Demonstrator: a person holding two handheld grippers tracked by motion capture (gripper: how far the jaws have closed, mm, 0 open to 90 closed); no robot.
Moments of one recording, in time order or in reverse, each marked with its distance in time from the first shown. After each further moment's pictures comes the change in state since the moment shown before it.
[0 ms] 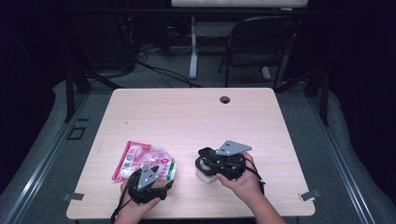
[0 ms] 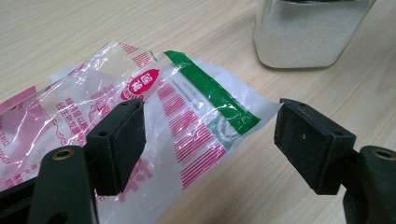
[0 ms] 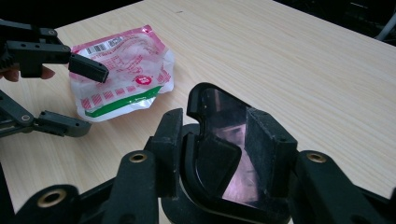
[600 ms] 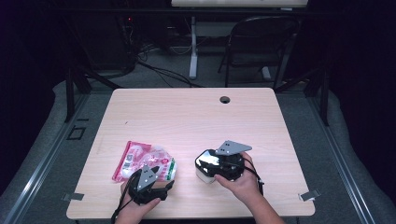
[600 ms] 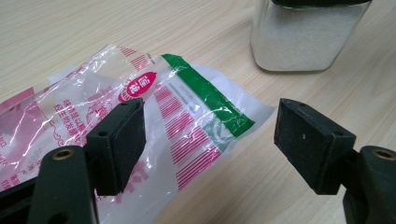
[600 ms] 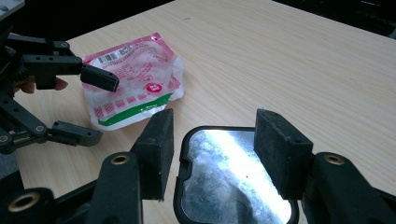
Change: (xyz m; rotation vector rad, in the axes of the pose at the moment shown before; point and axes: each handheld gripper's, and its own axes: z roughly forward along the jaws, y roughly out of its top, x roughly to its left) left arm -0.002 0.000 -0.001 -0.016 -0.003 -0.011; right arm 0.002 0.001 0.002 -0.023 0.035 0.034
